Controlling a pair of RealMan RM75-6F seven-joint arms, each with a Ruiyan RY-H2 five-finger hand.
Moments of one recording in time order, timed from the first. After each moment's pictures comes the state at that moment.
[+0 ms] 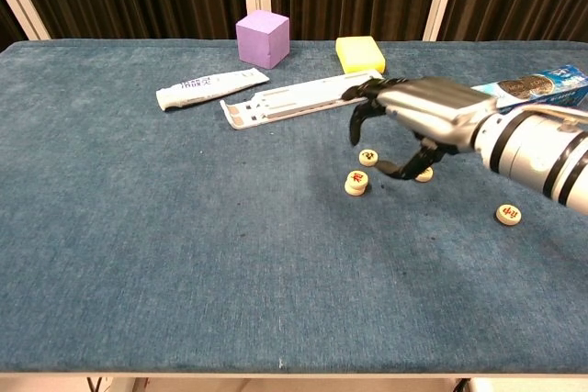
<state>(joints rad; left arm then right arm) -0.02 -1.19 -0.03 -1.49 1.46 1.52 0.11 0.70 -1.68 0.12 -1.26 -1.42 0.95 -0.20</state>
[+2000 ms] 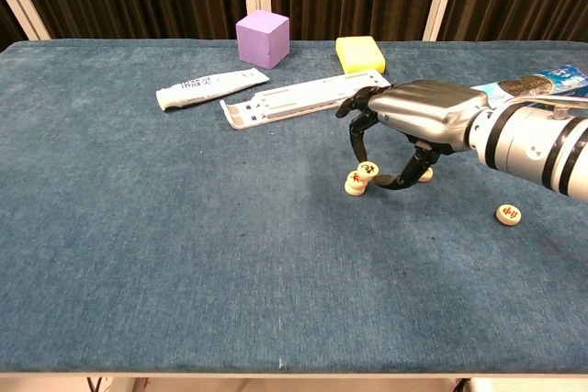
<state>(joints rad) -0.02 -1.19 -0.03 -1.48 1.46 1.52 0.10 0.76 -1.61 0.10 -1.38 -1.33 0.87 -0.30</state>
